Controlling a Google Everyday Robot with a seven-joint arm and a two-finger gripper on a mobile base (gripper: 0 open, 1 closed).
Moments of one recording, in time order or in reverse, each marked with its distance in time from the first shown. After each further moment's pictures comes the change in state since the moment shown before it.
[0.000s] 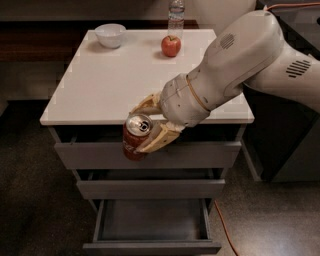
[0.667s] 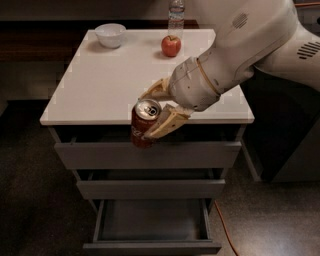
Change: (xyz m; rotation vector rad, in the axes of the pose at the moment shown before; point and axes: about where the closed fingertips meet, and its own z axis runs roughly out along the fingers) arm 0.005 -0.021 -0.028 0.017 0.009 0.038
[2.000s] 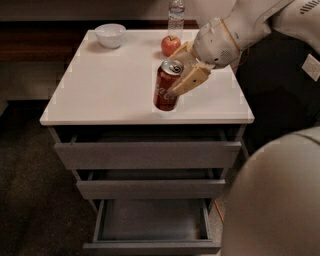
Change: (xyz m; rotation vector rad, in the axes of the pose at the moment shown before) arm 0.049 -0.089 -0.061 0.023 0.006 0.124
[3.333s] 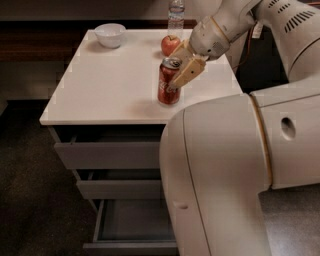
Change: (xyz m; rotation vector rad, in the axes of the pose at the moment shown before) arm 0.039 -0.052 0.014 -0.081 0.054 0.064
